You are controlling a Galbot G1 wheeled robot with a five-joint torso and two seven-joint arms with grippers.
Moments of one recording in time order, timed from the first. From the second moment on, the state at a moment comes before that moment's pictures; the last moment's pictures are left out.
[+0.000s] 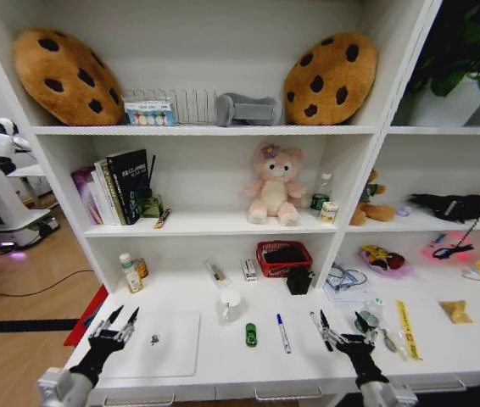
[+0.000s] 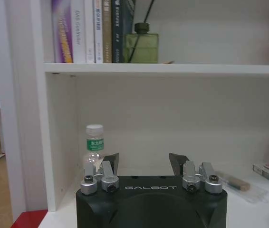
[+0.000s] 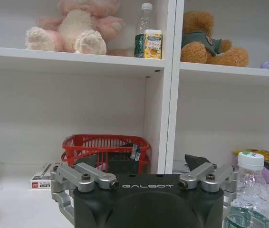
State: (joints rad) left arm 1.97 -0.95 -0.84 -2.22 -0.68 -0.09 -0.13; right arm -1.89 1.25 0.69 2.13 0.30 0.20 0.13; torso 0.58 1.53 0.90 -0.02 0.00
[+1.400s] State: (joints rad) left arm 1.94 -1.05 -0.95 -2.18 -0.79 -0.12 -0.11; right arm -1.88 1.18 0.64 2.16 0.34 0.17 0.13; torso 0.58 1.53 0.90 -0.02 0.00
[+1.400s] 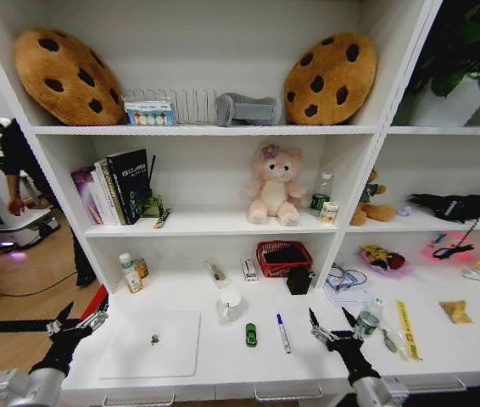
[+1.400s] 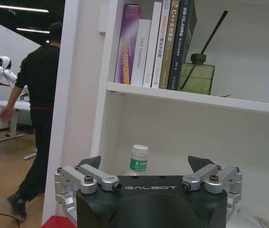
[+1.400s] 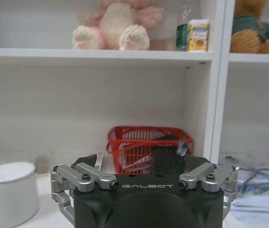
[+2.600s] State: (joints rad) left arm 1.94 -1.05 -0.94 -2.18 -0.79 -0.12 -0.11; right arm -1.61 1.19 0.09 1.90 0.07 0.14 0.13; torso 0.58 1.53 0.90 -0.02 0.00
